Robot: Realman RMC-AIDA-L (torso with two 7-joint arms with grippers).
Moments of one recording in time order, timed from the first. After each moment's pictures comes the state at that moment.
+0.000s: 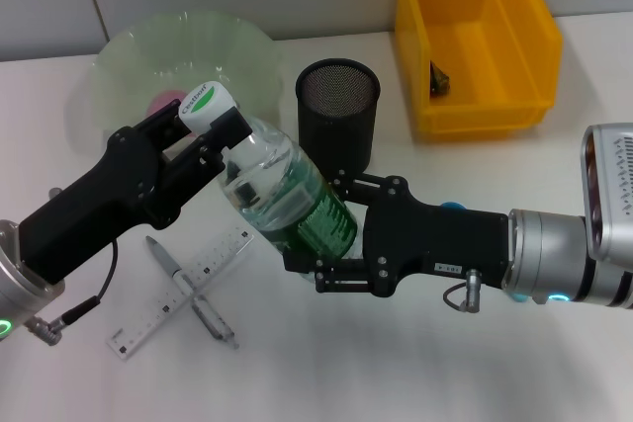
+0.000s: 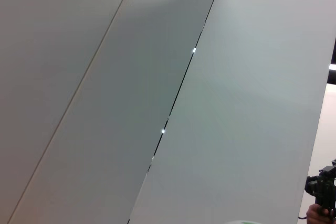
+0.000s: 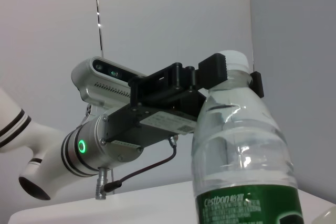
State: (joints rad) left arm -0.50 -2.08 1.00 0.17 1.18 1.79 -1.04; right arm 0.39 2.09 -1.42 -0.55 -1.21 -1.41 0.94
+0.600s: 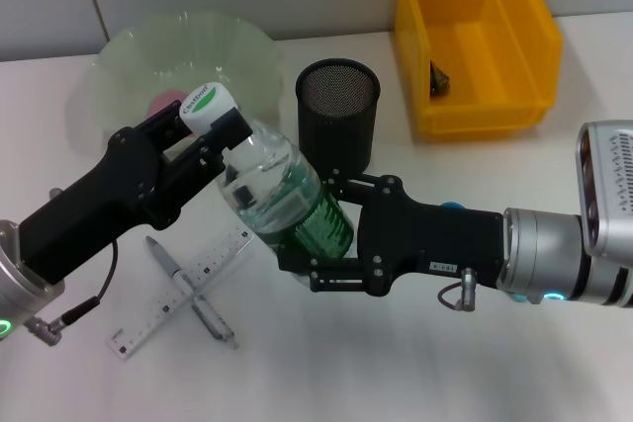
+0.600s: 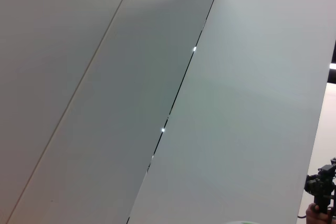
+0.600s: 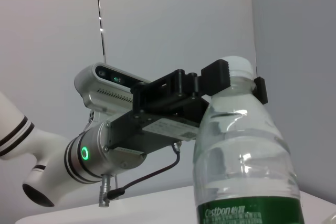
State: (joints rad) left arm -0.50 -2.08 1.00 0.17 1.19 1.79 -1.04; right arm 0.40 2.09 -1.45 -0.54 -1.17 -1.41 0.95
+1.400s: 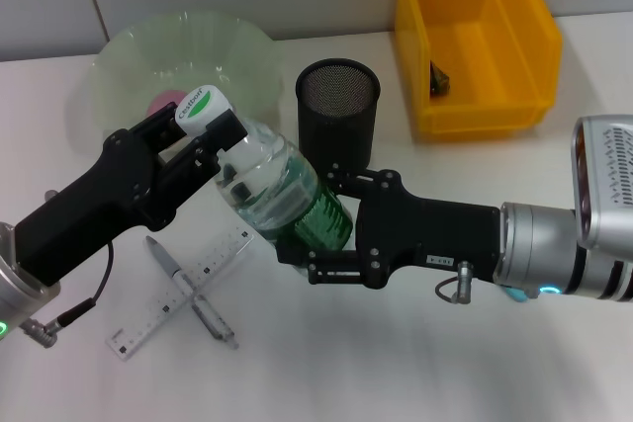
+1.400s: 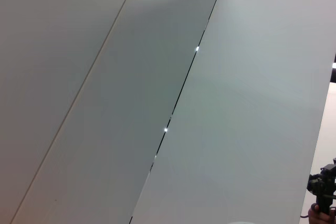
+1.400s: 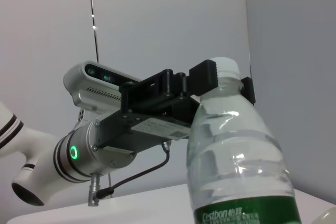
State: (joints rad) left arm -0.49 -2.07 1.00 0.17 1.19 1.79 -1.04; right arm 0.42 2.09 -1.45 -0.52 -1.16 -1.39 0.94
